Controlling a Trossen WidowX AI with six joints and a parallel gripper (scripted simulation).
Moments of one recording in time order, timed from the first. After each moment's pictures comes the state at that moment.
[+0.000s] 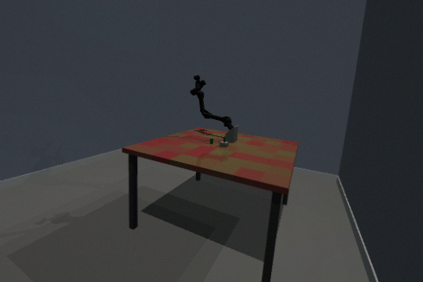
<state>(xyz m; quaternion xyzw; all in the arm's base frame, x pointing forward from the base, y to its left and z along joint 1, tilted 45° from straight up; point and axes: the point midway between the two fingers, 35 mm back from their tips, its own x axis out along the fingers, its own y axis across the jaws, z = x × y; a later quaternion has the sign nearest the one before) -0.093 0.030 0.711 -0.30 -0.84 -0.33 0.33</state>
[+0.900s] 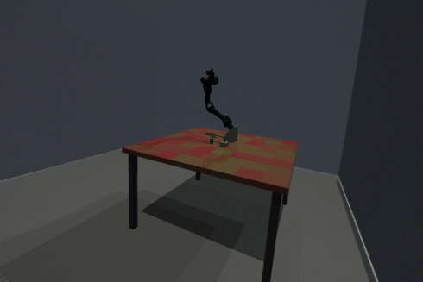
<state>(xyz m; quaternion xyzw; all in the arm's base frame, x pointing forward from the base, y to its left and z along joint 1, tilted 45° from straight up) 0.161 0.287 0.519 -0.69 -0.50 0.21 0.47</state>
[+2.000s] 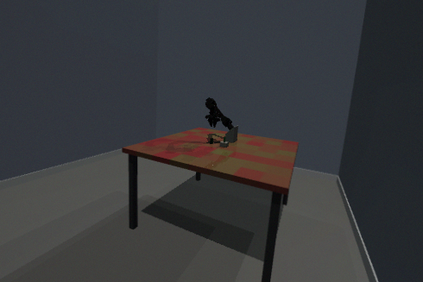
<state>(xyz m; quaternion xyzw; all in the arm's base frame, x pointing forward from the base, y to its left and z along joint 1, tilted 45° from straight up) 0.281 0.018 0.132 -0.72 0.49 0.28 0.41</state>
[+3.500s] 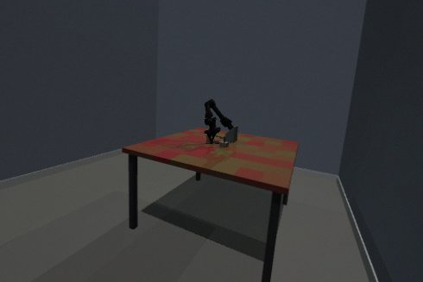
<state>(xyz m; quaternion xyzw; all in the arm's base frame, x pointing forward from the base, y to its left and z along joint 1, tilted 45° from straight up) 0.250 -0.101 0.053 -0.67 0.63 0.23 0.31</state>
